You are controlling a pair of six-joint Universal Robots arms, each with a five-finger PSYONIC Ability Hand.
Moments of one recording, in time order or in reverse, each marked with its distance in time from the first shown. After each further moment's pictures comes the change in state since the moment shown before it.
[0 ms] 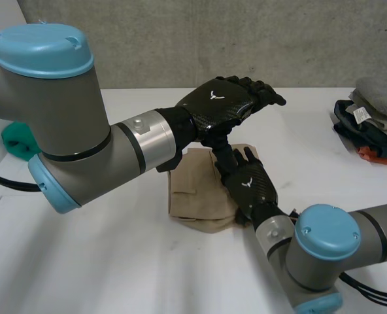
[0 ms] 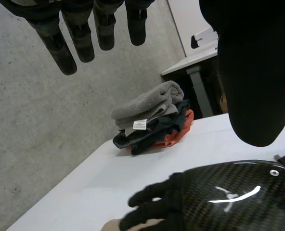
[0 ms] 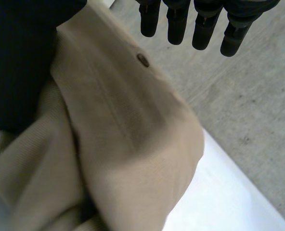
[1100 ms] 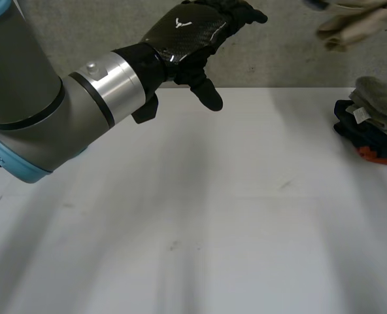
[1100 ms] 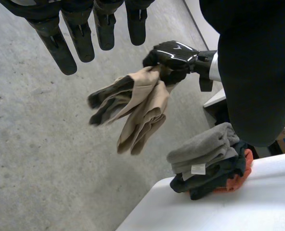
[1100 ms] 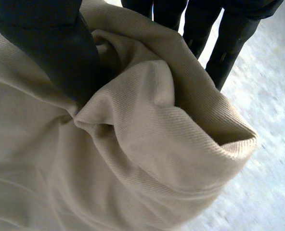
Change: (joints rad) left arm 0.074 0.134 0.008 0.124 -0.032 -0.113; right arm -0.612 -0.010 -0.749 -0.046 -0.186 0.349; left_hand 0.000 0.000 0.002 0.000 0.000; right_hand 0.820 0.960 0.952 0.985 0.889
